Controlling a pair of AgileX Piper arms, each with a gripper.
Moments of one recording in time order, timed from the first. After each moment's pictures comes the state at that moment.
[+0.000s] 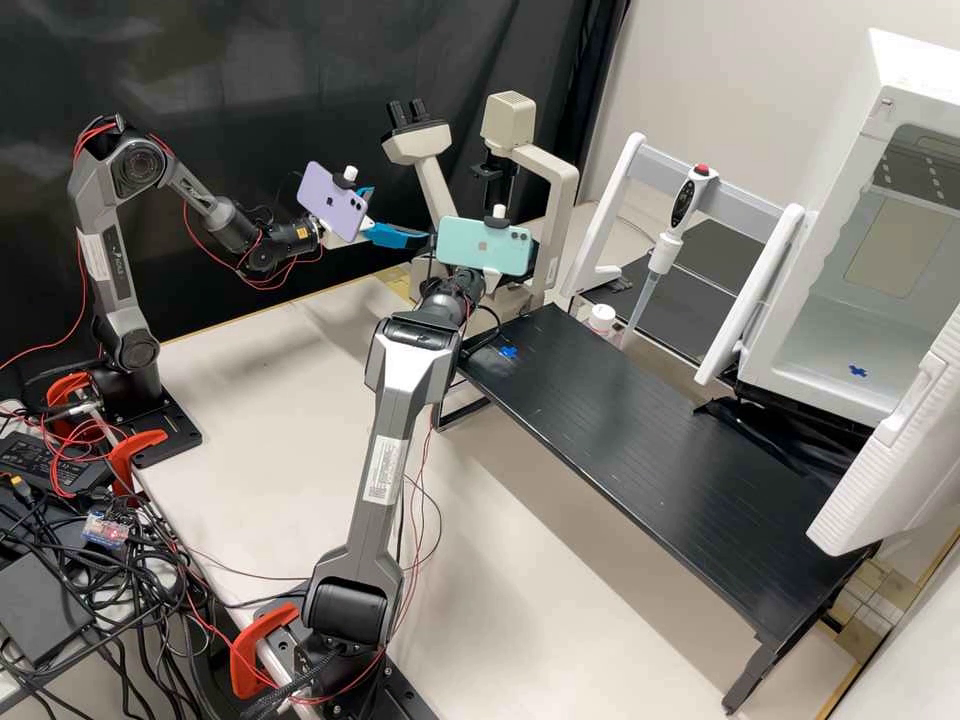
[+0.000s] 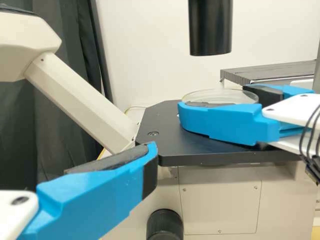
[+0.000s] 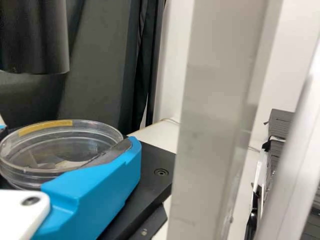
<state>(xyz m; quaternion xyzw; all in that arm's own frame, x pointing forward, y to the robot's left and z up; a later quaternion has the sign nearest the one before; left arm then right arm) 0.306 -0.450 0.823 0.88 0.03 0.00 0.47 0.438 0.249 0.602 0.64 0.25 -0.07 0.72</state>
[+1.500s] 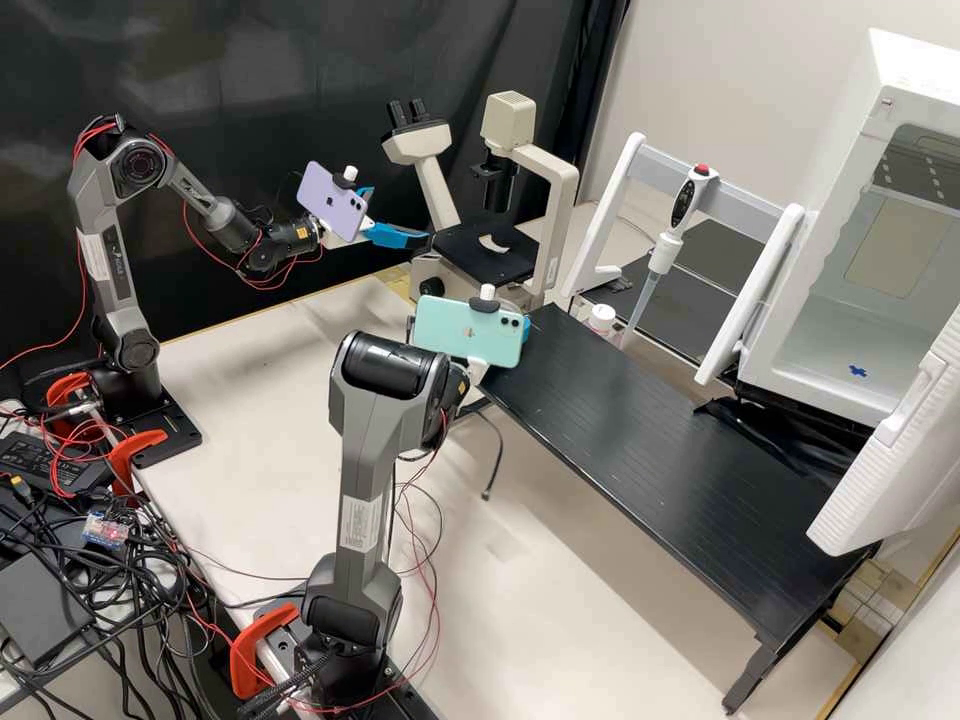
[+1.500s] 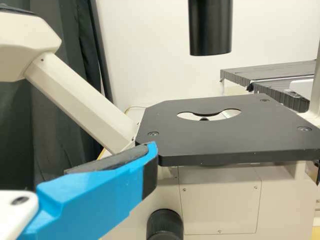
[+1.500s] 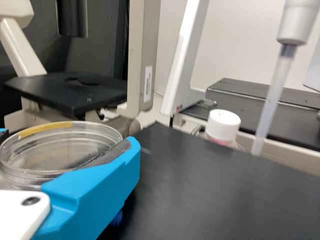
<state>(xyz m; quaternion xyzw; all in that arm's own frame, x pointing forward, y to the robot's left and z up) 0.306 -0.450 0.823 0.88 0.03 0.00 0.47 0.261 0.126 0.700 0.65 0.23 0.01 0.72</state>
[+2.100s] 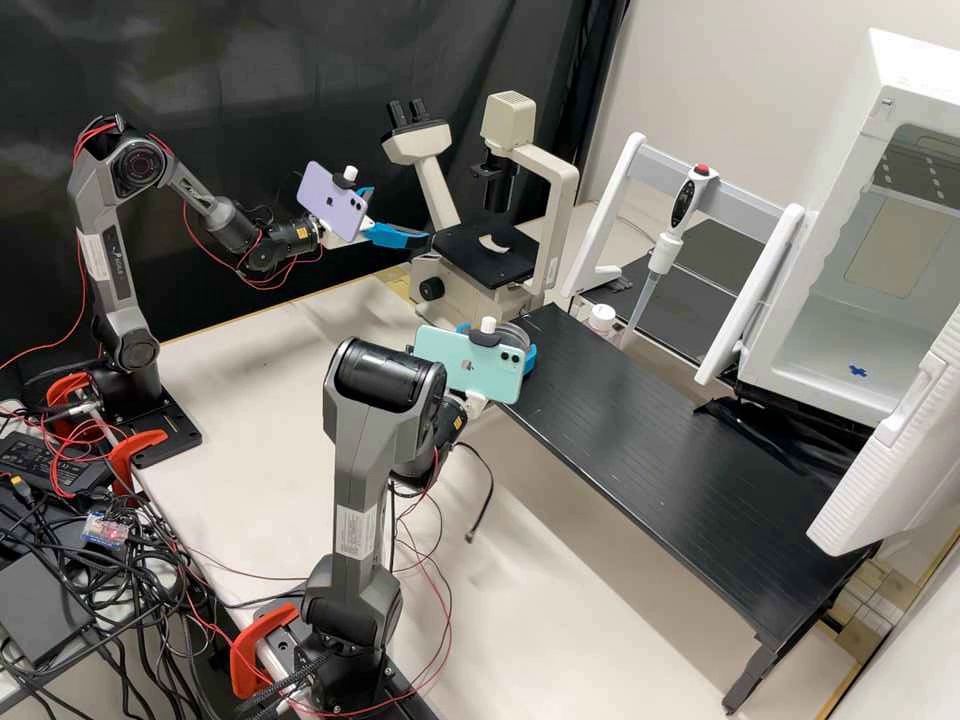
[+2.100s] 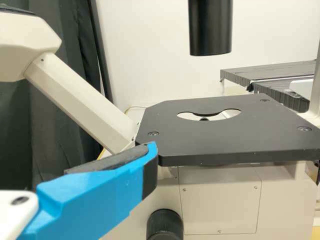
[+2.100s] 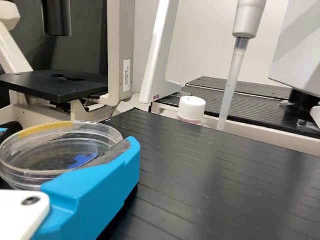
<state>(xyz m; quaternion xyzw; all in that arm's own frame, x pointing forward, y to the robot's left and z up) 0.306 -0.450 0.823 0.88 0.03 0.00 0.47 0.237 0.098 0.716 0.66 0.20 0.02 0.72</state>
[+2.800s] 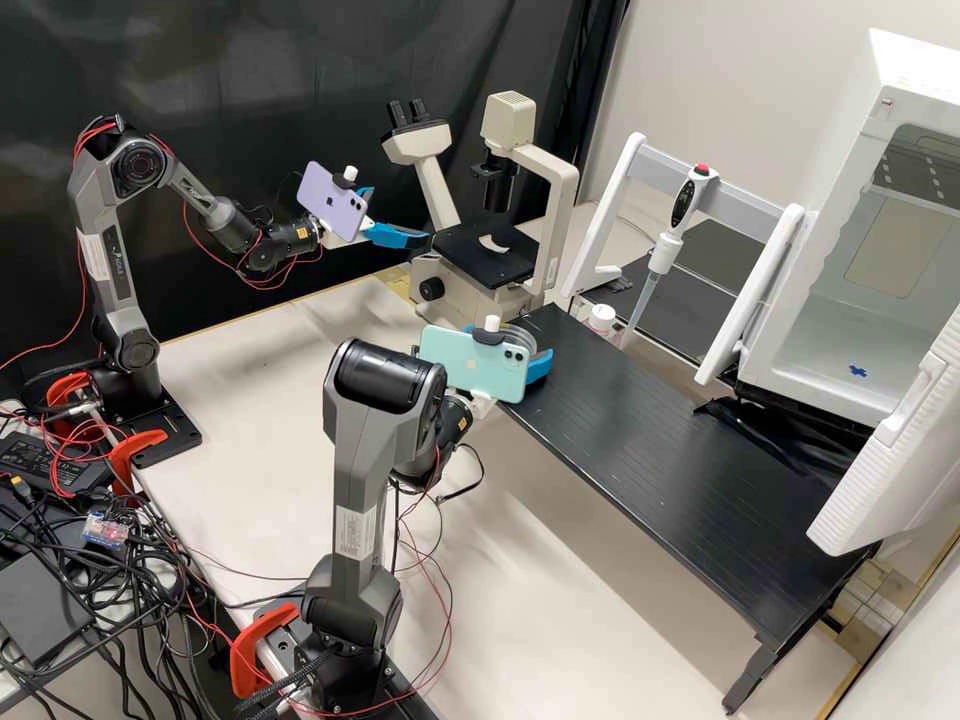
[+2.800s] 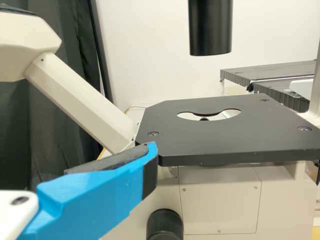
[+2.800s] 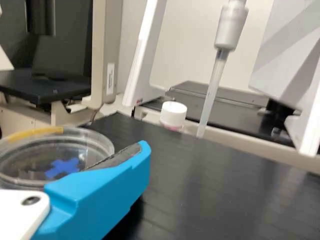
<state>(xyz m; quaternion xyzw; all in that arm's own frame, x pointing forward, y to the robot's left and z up) 0.306 -0.450 0.823 0.88 0.03 0.00 0.47 0.236 0.104 0.726 0.65 0.18 0.05 0.74</state>
